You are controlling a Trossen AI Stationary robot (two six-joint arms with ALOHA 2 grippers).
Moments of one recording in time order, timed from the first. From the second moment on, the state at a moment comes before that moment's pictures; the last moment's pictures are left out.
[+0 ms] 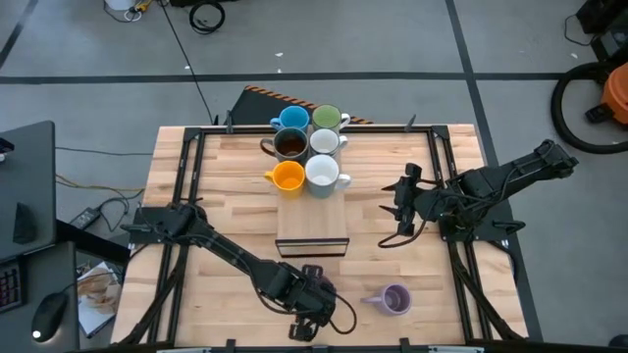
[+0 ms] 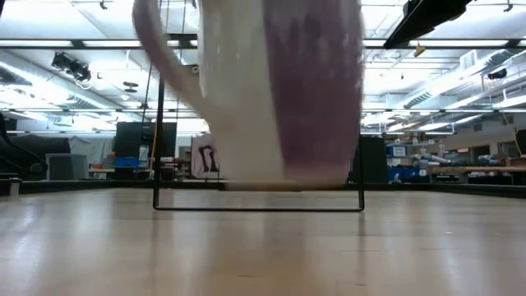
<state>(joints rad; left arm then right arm) -0.53 2.15 1.94 -0.88 -0.06 -0.34 0.36 0.96 0.92 -0.76 0.59 0.18</state>
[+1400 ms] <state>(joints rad) -0.23 1.96 2.31 -1.57 -0.04 0.38 0.36 0.96 0.92 -0.73 0.52 0.22</state>
